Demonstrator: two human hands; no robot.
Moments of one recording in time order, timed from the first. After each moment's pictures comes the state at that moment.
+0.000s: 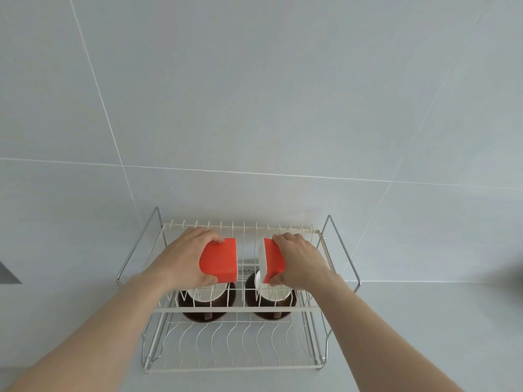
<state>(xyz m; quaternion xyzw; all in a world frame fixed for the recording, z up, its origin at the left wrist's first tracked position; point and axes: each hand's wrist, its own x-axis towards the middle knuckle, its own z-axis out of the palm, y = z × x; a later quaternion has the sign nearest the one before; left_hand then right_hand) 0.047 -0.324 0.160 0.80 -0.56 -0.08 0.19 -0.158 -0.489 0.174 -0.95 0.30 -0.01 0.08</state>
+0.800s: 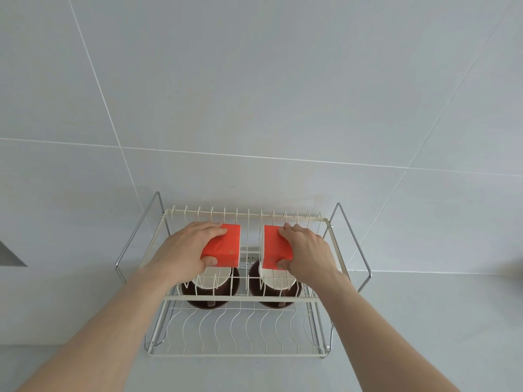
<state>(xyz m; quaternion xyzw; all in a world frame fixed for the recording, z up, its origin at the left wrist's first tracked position) 0.042 -0.324 0.152 0.83 -0.54 -0.06 0.16 -0.158 -0.490 0.156 -0.94 0.33 -0.06 0.09</state>
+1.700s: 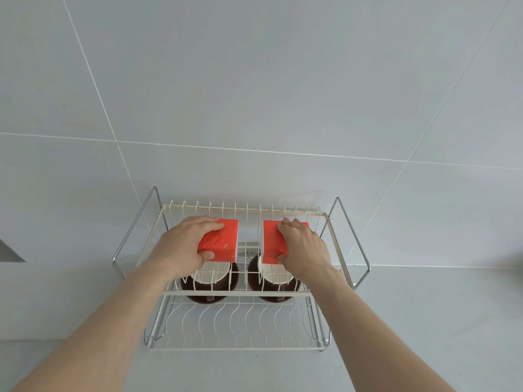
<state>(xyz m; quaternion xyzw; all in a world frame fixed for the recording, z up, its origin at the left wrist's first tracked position) 0.045 -0.322 0.145 0.83 -0.52 -0.07 0.20 -0.155 -0.485 0.148 -0.93 0.35 -0.05 0.08</state>
